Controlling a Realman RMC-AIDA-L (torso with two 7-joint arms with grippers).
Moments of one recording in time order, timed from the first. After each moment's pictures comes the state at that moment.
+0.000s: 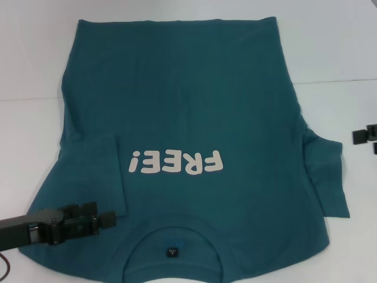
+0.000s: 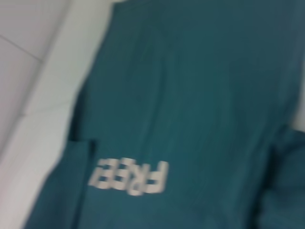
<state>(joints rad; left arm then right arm) -0.42 -2.13 0.49 0.84 2.14 1.77 -1.85 0.58 1.79 -0.57 -0.81 -2.30 -1.66 2.45</state>
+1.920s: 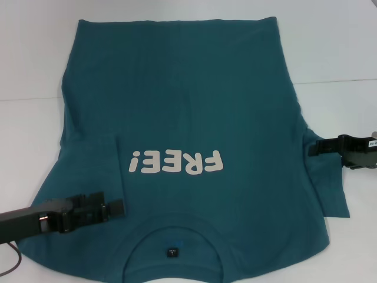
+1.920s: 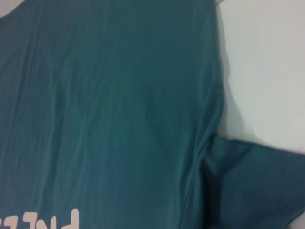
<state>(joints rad) -0.44 -2.15 0.49 0.83 2.12 1.72 -1.85 0.70 1.89 -0.61 -0.50 -2.43 -1.14 2.53</state>
